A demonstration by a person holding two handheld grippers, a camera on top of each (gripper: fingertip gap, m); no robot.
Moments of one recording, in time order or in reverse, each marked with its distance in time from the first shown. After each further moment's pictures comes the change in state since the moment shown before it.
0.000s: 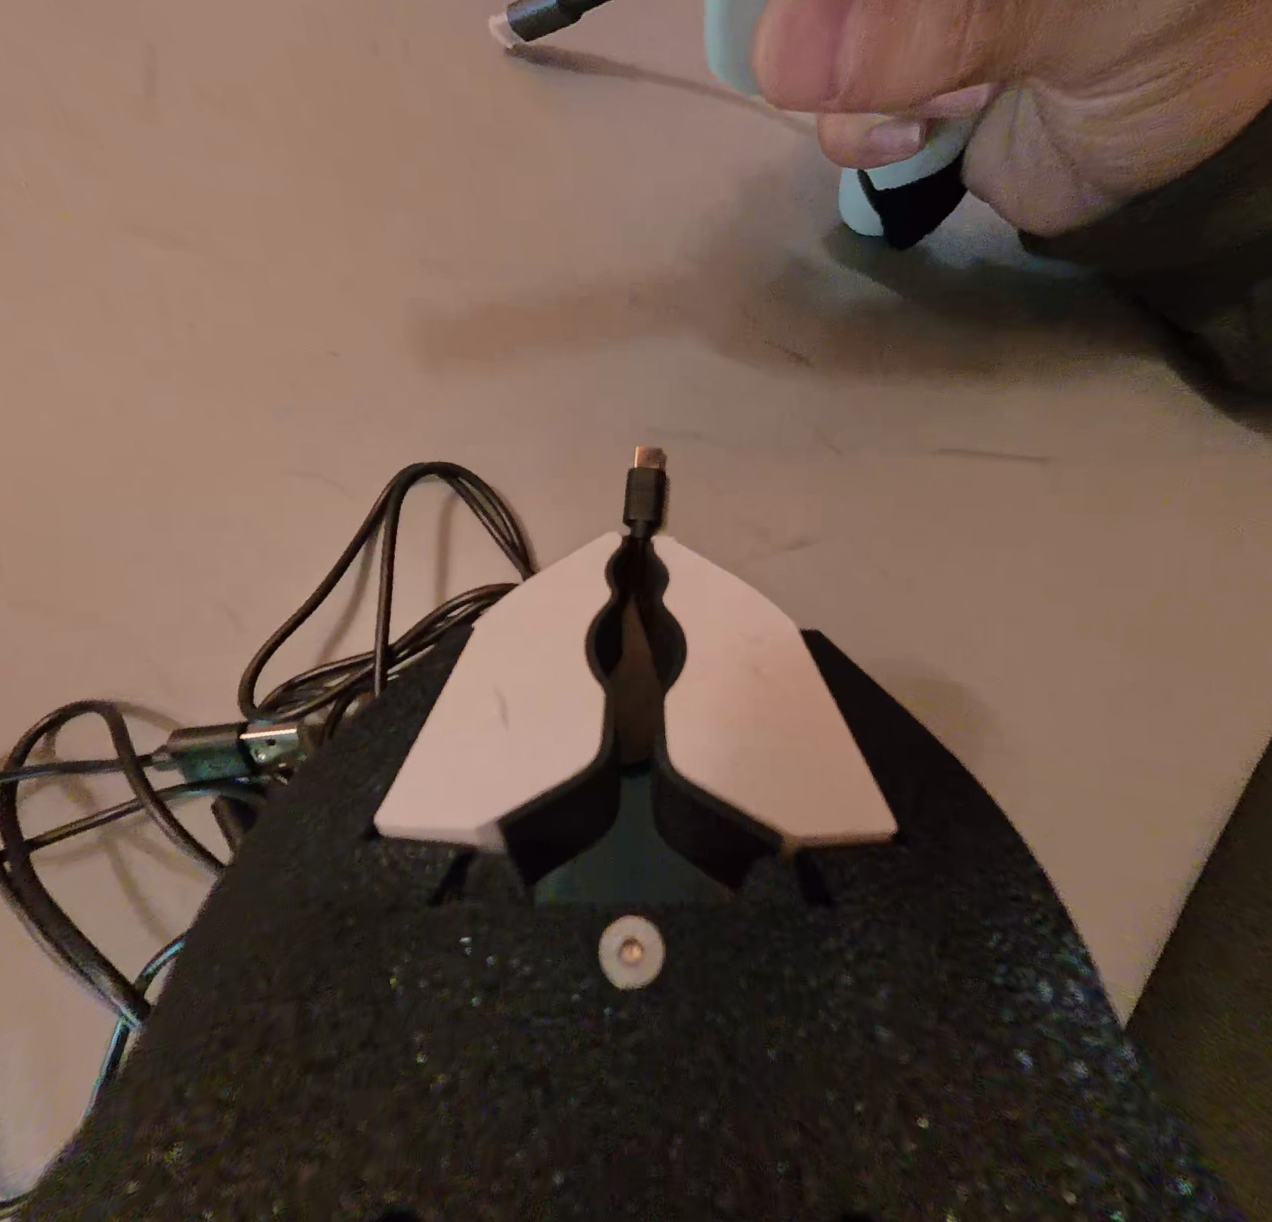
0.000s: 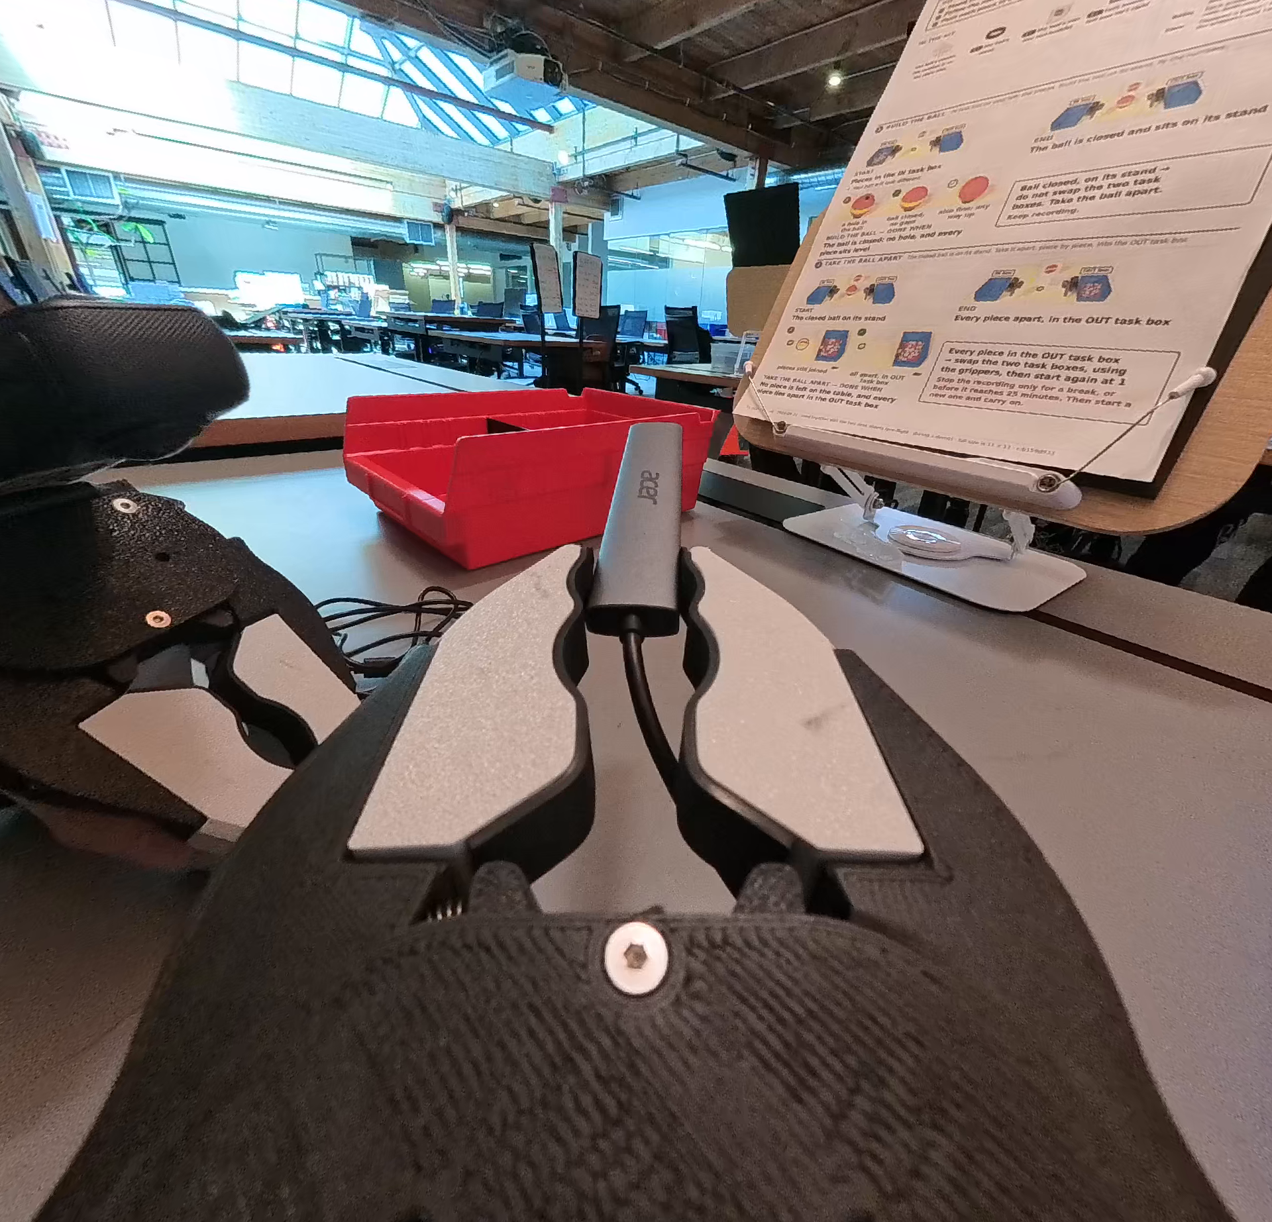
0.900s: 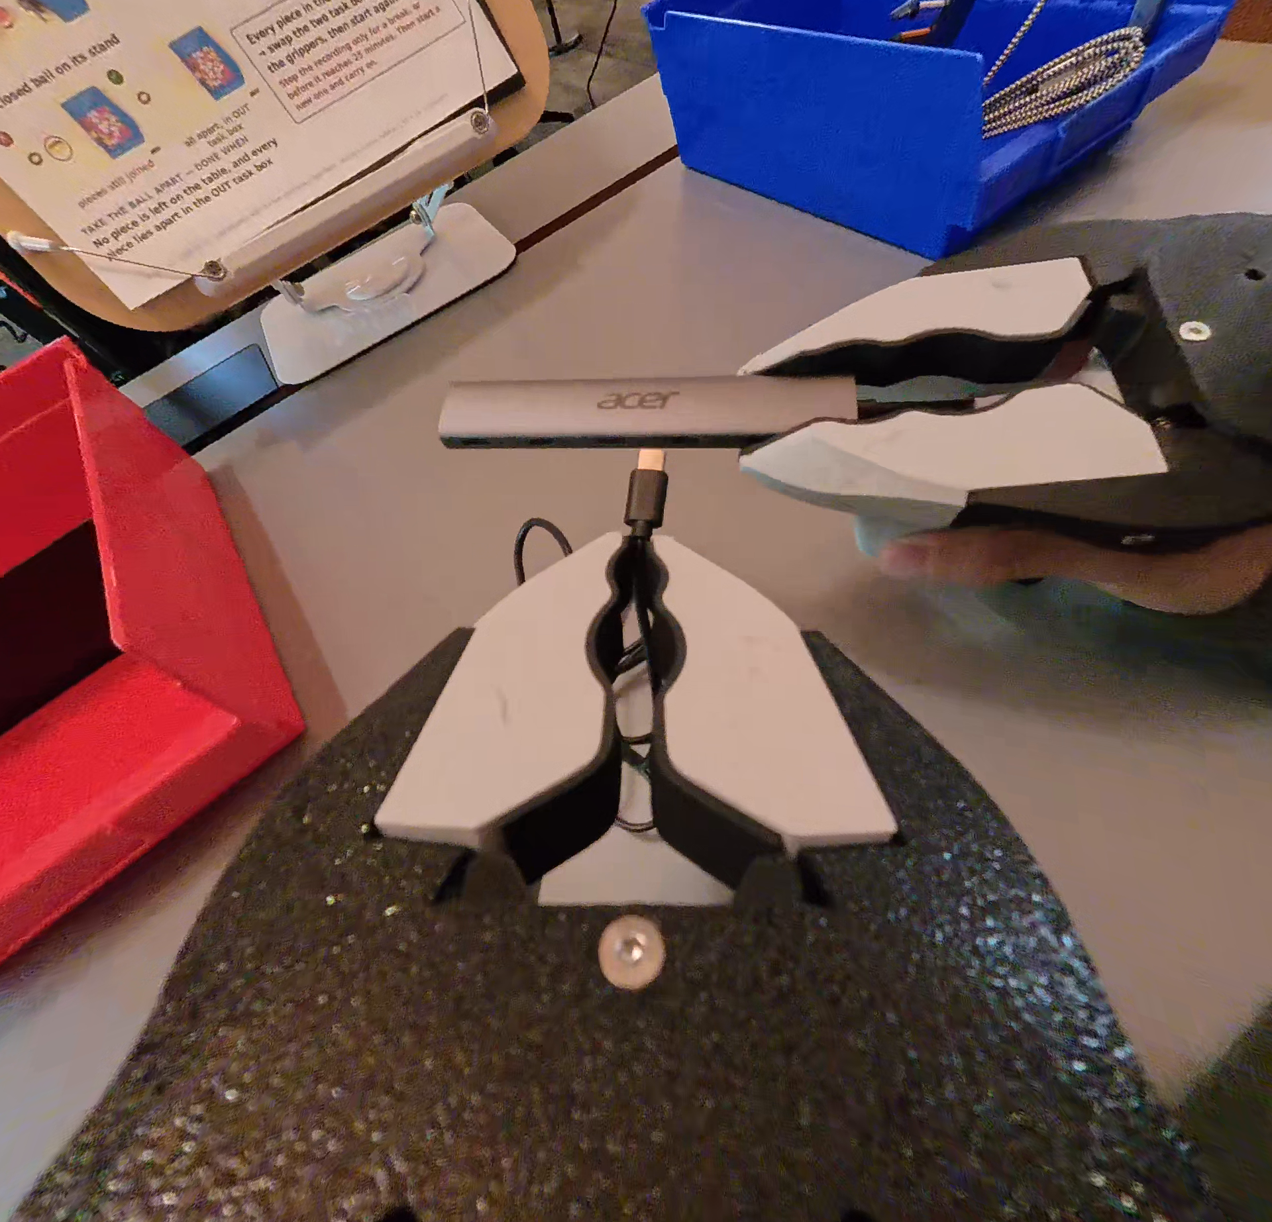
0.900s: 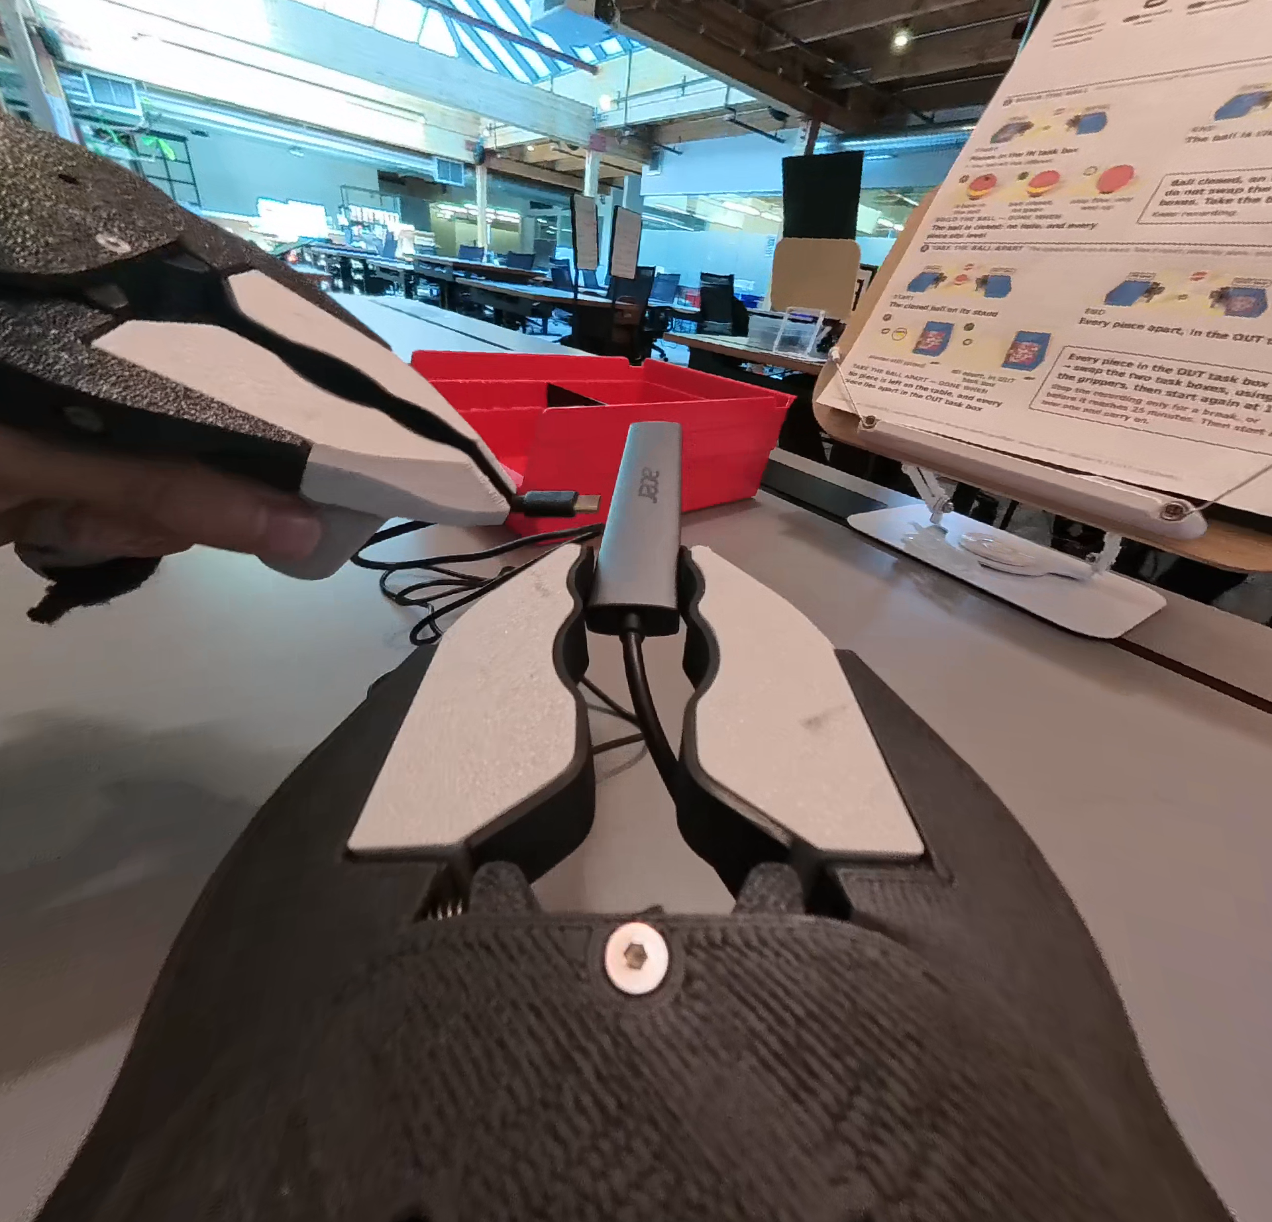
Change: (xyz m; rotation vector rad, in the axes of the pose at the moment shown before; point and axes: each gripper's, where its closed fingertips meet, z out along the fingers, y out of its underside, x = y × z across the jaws) left arm -0.049 -0.061 -0.088 0.281 -0.380 -0.011; right arm -0.052 0.006 0.014 -0.056 -0.053 -0.068
